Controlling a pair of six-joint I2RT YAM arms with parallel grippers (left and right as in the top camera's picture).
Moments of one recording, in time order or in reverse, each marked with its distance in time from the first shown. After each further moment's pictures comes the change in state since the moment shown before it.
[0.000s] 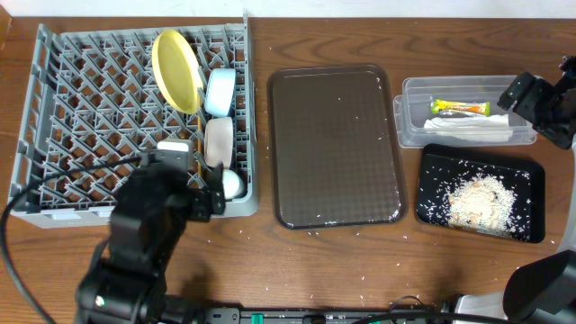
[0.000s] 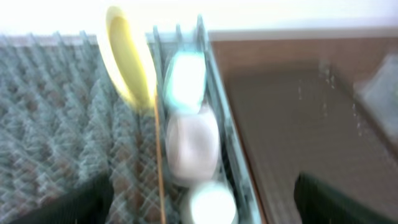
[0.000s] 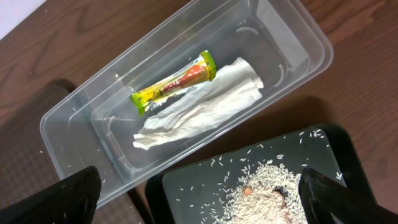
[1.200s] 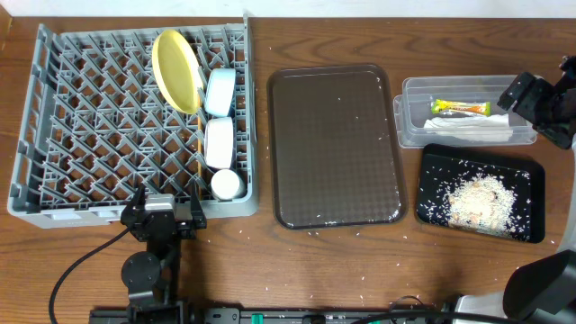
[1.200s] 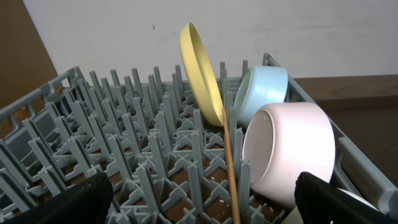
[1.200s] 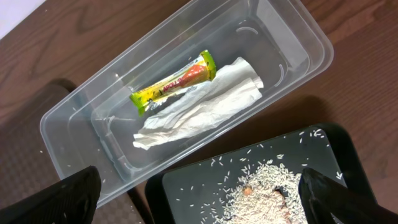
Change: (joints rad) left arm 0.338 -0.621 -0.790 0.524 0.137 0.157; right arm 0.000 0.000 -0.001 0.000 0.000 0.000
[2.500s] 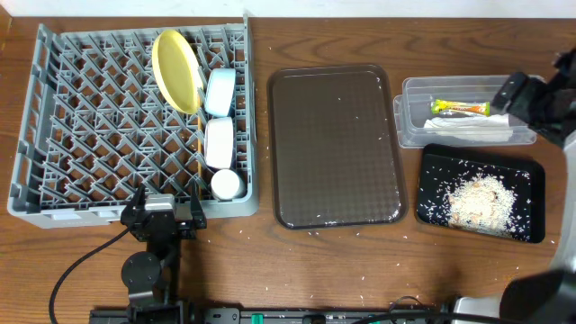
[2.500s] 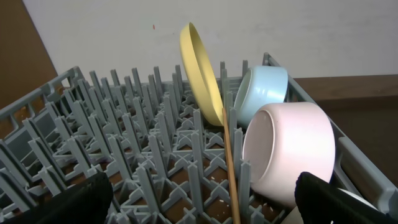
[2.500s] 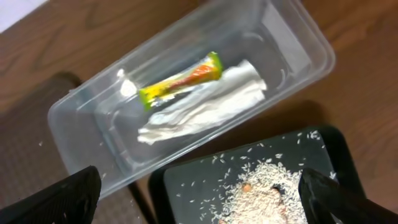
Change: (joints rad) left arm 0.000 0.000 0.000 0.000 0.000 0.000; right arm 0.076 -0.060 -0.005 -0.012 0.063 -0.012
